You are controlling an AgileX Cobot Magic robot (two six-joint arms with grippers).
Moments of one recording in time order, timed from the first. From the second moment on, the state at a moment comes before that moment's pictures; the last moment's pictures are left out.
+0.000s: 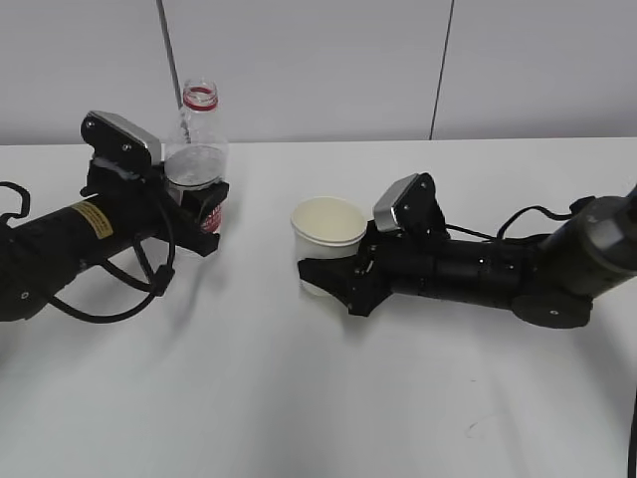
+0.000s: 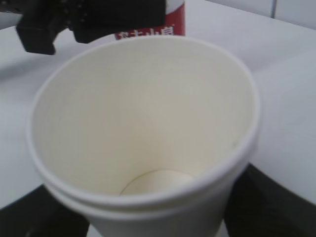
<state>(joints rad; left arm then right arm) -0.24 2.04 -0.84 0.41 -0.97 0.04 0.24 2.22 -1.01 -0.91 -1.02 0.41</state>
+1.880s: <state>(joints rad) -0.34 1.97 -0.84 0.10 -0.98 1.25 0.26 2.23 -1.12 -1.08 -1.00 0.59</state>
